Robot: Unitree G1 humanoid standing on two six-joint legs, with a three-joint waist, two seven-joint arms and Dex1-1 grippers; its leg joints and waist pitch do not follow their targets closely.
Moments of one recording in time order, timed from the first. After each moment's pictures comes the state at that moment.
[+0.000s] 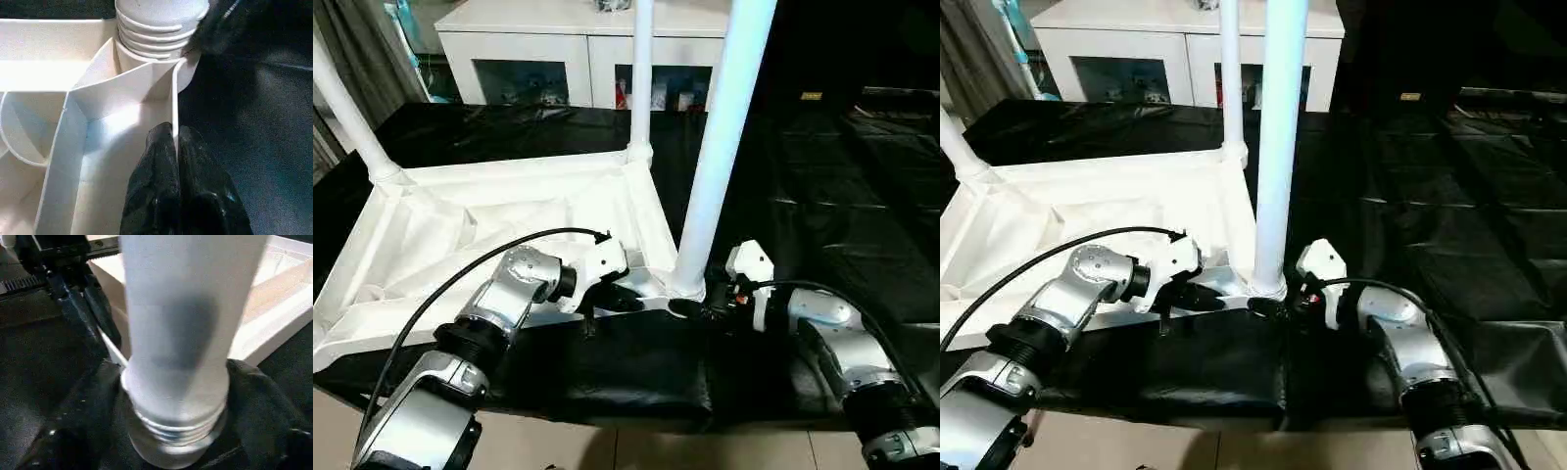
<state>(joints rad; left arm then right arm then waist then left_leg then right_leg) -0.67 0.30 -0.33 0.69 0.06 0.09 -1.19 -0.39 -0.37 0.14 0.49 0.17 -0.01 1.00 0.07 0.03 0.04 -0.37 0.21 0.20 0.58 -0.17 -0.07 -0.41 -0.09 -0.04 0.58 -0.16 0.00</state>
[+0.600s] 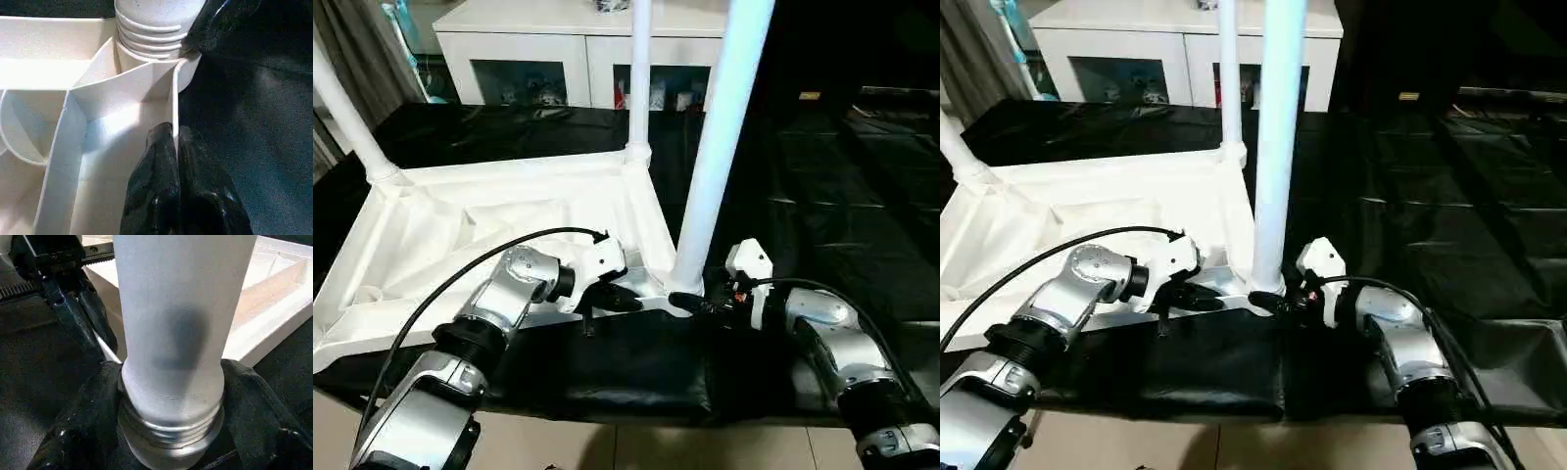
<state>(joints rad) -0.67 0.31 -0.32 0.70 0.06 0.11 -1.19 -0.40 -0.34 0.12 0.53 0.16 -0.03 0.98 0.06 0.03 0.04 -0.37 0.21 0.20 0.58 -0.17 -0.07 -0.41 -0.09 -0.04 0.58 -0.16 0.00</state>
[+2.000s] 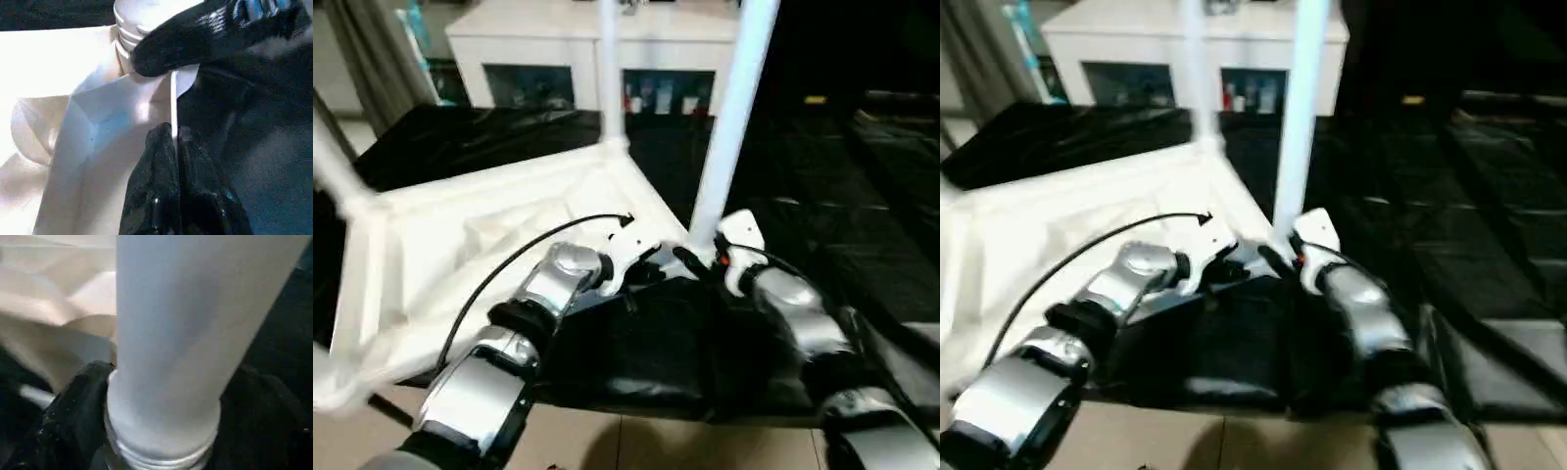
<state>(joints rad) -0.81 0.13 -0.29 0.96 0.11 0.03 -0.92 -0.53 -0.28 0.07 0.73 0.06 -0.10 0.64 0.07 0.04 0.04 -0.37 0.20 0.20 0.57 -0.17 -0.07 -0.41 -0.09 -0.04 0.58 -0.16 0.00</state>
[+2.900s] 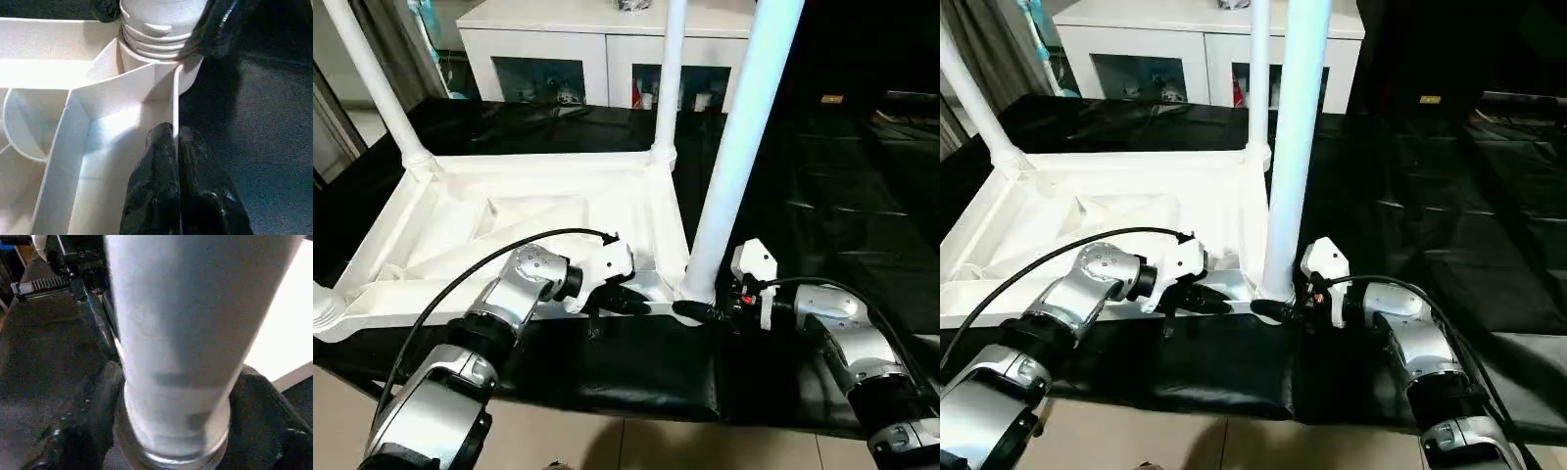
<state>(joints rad) -0.70 0.27 -0.32 0.78 0.08 -0.02 -1.24 -0.41 -0.41 0.15 0.52 0.19 -0.04 1.10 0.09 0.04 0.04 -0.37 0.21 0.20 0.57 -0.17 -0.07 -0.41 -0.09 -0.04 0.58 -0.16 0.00</state>
